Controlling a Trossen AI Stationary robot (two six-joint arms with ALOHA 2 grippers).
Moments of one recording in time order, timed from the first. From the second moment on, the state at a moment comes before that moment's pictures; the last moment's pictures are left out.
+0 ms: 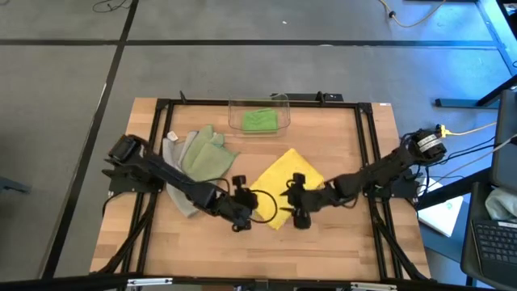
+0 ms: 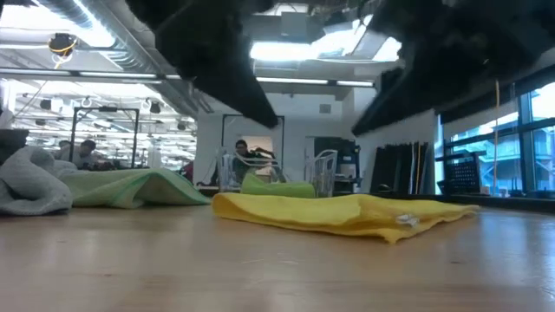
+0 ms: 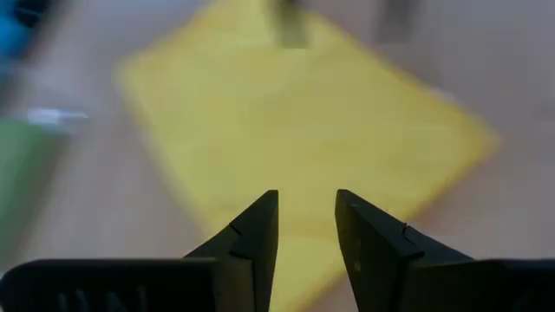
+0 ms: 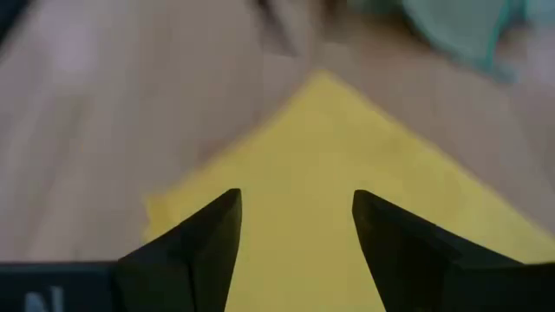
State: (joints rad) left arm -0.41 1.76 1.13 -0.29 -0.62 -0.28; right arm 0.41 1.55 0.76 0.08 0.34 0.22
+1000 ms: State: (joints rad) left arm -0.33 1.76 0.89 -0.16 -0.92 -0.44; right arm 0.55 1.84 0.93 -0.26 0.24 0.28
